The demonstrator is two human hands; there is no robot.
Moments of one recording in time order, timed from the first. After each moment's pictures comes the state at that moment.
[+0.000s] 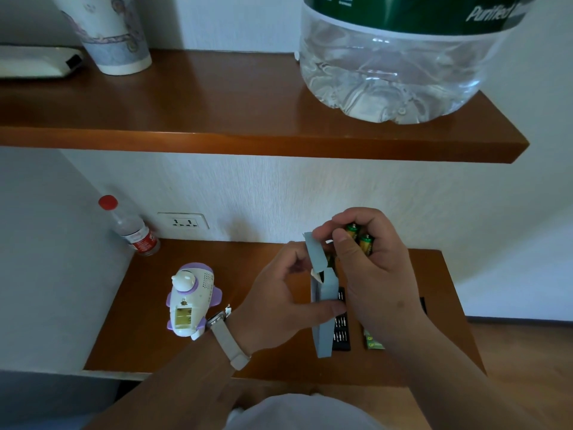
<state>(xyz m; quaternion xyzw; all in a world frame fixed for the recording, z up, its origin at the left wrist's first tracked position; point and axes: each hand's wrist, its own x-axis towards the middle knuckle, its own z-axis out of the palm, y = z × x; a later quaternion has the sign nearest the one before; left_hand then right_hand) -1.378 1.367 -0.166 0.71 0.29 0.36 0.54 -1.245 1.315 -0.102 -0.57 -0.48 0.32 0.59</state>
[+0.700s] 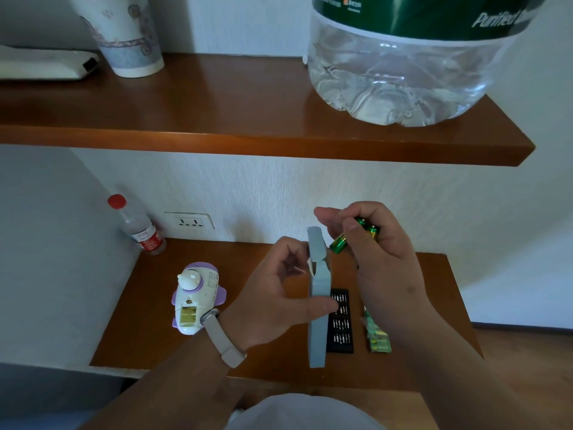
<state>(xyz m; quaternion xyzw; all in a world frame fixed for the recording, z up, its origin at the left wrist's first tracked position) -1.388 1.372 -0.167 0.68 0.30 0.35 0.57 -1.239 1.322 -0.101 -0.52 -0.44 0.40 0.61</state>
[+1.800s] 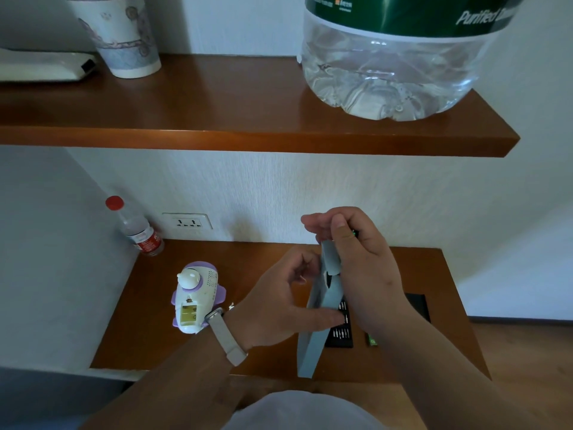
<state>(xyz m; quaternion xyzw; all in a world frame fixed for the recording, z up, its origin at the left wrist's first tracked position) -1.388 1.363 -0.163 0.73 0.30 0.27 0.55 -1.252 1.319 -0.112 -0.55 -0.44 0.39 0.59</state>
